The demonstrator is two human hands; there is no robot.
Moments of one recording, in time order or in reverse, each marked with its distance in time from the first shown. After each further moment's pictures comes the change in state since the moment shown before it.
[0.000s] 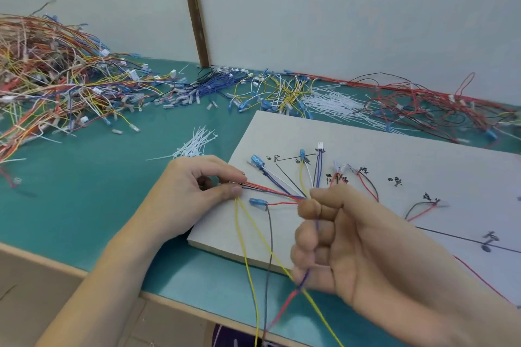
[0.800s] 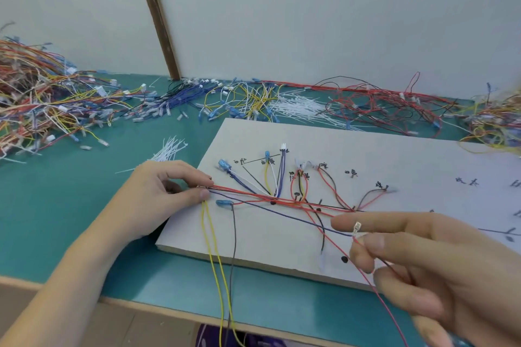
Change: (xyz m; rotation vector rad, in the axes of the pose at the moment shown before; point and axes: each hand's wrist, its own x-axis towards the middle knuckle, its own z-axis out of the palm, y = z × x) left_hand 0.005 0.010 -0.006 0.006 -0.070 -0.025; right_hand -0.085 -0.005 -0.063 -0.206 0.002 -0.091
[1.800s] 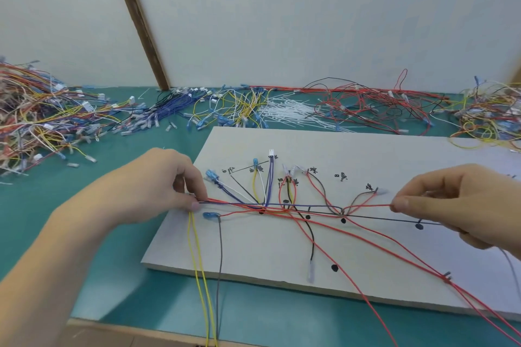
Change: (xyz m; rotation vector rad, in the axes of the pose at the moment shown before) left_hand 0.038 0.062 -0.011 0.623 -0.306 -0.088; right_hand 0.011 -0.034 -0.108 -0.730 0.445 -0.047
